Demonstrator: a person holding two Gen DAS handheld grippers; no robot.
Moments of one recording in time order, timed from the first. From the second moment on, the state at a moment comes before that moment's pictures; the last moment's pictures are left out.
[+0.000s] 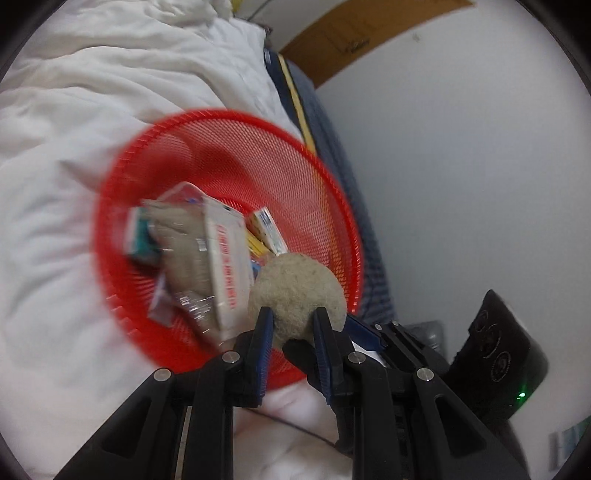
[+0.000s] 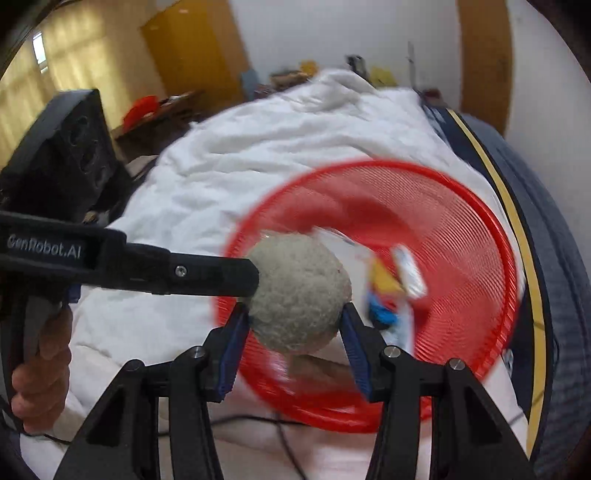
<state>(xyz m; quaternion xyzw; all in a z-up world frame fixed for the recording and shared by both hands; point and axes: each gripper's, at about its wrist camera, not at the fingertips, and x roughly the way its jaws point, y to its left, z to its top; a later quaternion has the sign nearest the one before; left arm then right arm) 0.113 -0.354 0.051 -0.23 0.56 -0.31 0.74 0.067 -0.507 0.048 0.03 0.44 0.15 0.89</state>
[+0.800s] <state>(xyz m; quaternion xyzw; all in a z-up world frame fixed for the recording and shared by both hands) 0.137 -0.439 -0.027 -0.19 0.63 -0.27 0.71 0.097 -0.539 -0.015 0.03 0.52 0.03 0.85</state>
